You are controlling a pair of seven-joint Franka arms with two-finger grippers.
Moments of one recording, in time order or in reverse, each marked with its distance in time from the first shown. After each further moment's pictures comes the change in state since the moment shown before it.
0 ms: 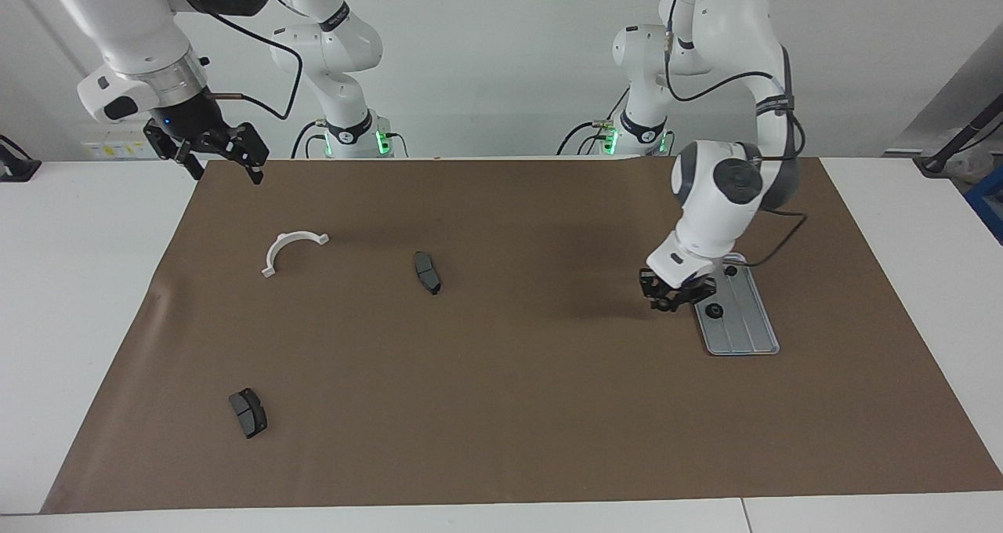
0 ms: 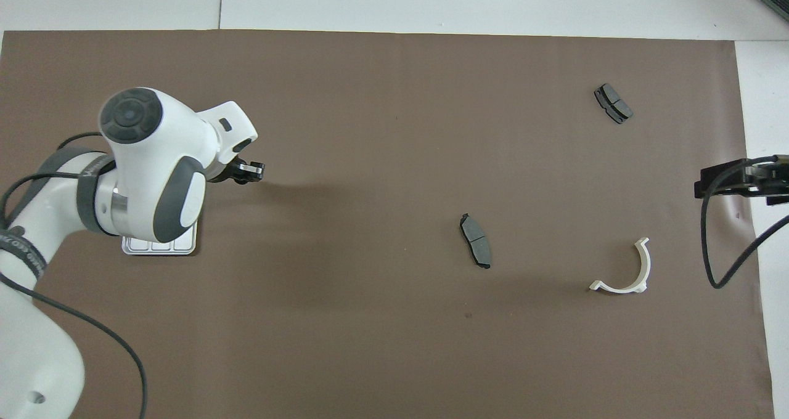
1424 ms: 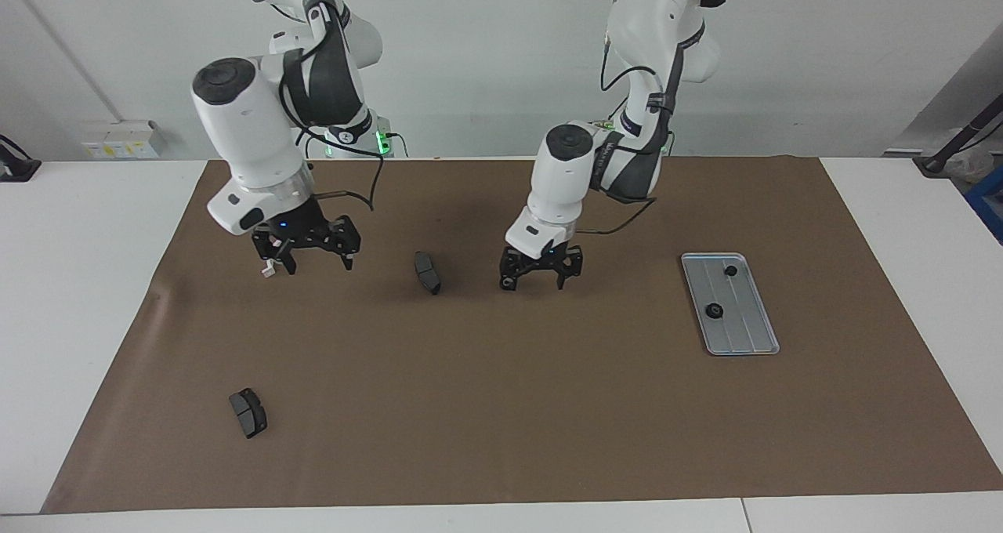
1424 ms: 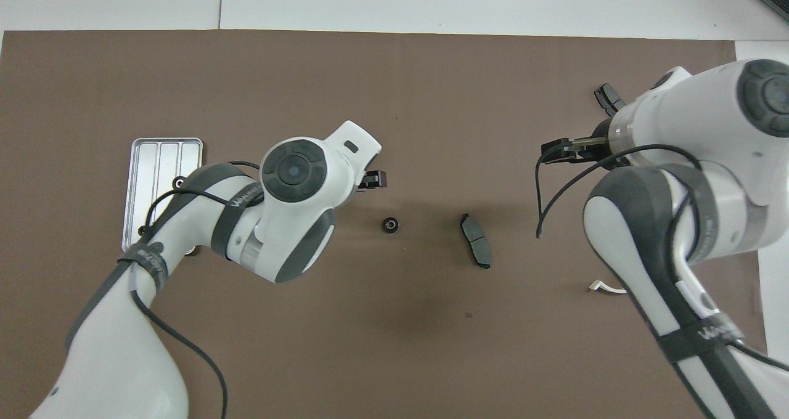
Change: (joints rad) left arm -0.242 0.011 0.041 0.056 0.000 0.088 -0.472; right arm 0.220 0.208 0.012 -0.175 0.073 0.509 0.064
